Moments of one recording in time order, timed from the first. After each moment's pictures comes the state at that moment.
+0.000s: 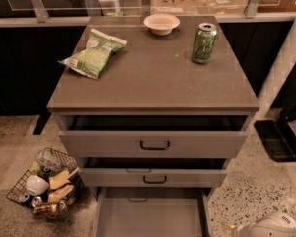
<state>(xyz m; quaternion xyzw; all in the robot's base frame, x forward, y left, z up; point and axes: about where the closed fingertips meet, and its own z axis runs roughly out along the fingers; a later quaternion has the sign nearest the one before) 0.307 -0.291 0.352 -0.67 0.73 0.03 0.09</state>
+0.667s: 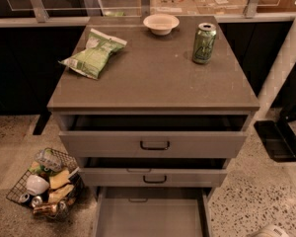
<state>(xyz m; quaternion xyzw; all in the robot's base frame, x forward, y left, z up) 0.272 -0.291 0.287 -0.68 0.73 0.06 0.07</state>
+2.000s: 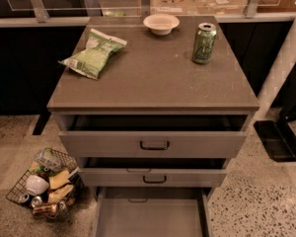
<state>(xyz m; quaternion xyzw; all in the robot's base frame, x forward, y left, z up) 0.222 -0.257 0.221 -0.68 0.72 0.10 0.06</state>
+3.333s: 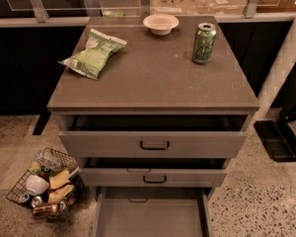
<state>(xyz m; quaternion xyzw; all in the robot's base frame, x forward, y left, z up) 0.232 -0.194 0.120 -0.73 0.67 0.10 0.08</state>
